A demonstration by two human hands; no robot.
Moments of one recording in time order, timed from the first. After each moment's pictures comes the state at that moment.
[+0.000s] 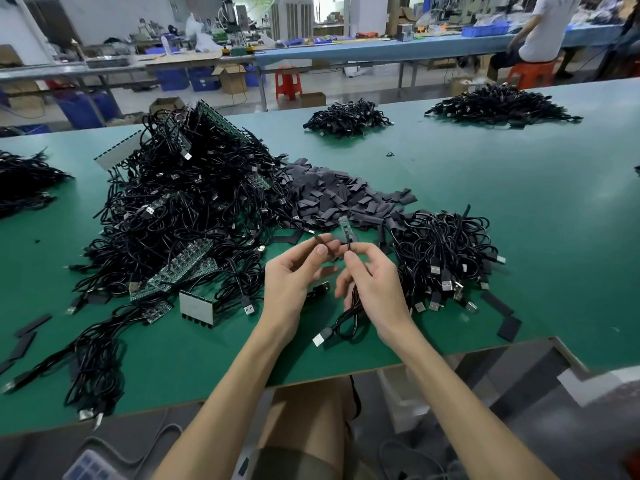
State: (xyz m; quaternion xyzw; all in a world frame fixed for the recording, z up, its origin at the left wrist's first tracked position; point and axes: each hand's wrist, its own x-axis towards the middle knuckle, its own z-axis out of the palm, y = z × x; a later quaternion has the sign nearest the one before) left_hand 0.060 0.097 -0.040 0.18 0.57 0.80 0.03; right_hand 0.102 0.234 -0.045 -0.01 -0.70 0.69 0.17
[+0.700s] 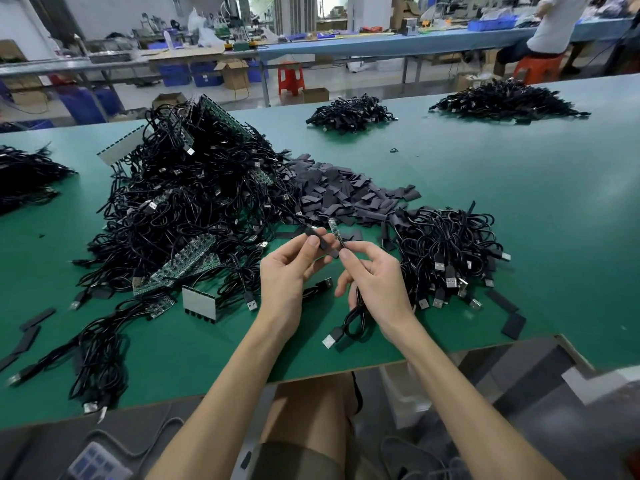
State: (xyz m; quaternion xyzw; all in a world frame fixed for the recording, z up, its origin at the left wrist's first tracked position) left_hand 0.059 0.096 -0.037 0.13 0.52 0.84 0.03; right_hand 0.100 0.237 -0.049 0.00 -0.71 0.68 0.17
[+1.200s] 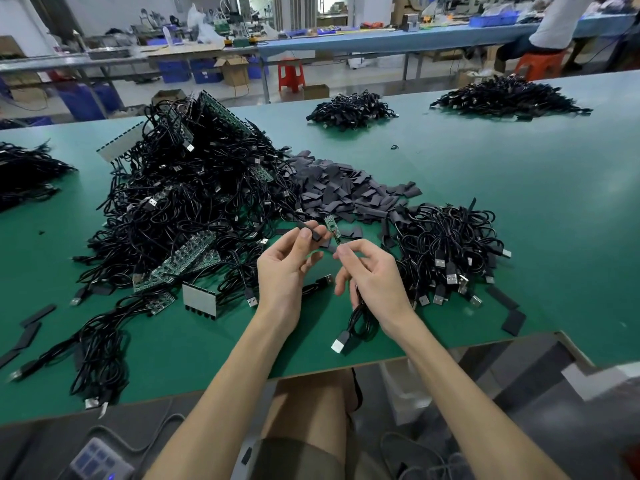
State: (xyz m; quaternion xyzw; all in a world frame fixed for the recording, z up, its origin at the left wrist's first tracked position) left_hand 0.057 0.095 -0.035 0.09 0.52 0.85 0.02; right_hand 0.100 0.236 -0.047 0.03 -0.71 0.69 0.14
